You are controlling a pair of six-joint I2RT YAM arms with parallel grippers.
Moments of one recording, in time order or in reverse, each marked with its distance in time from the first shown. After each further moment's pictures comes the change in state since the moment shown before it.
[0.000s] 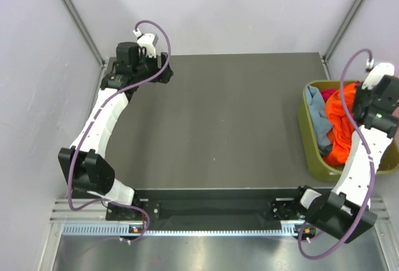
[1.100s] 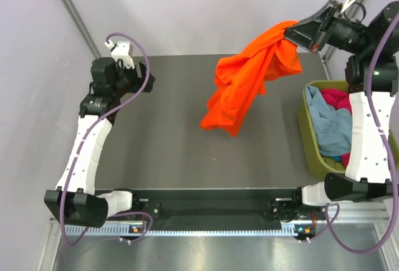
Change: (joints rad) left arm 0.092 -0.307 -0.192 0.006 -0.055 -0.024; right arm 0.488 0.309 0.807 0.377 -1.118 0.919
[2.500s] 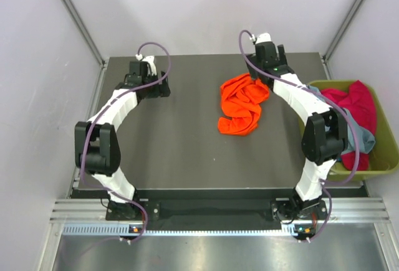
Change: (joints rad) left arm -0.030 0.450 -0.029 0.100 -0.062 -0.082; right arm 0.370 0.435 -0.375 -0.055 1.623 -0.768
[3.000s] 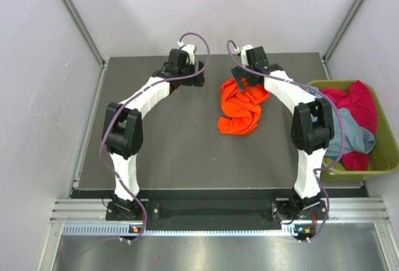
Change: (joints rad) left arm -0.253 0.320 0.367 0.091 -0.090 -0.012; right arm 0.027 0.142 0.071 -0.145 -0.281 -0.034
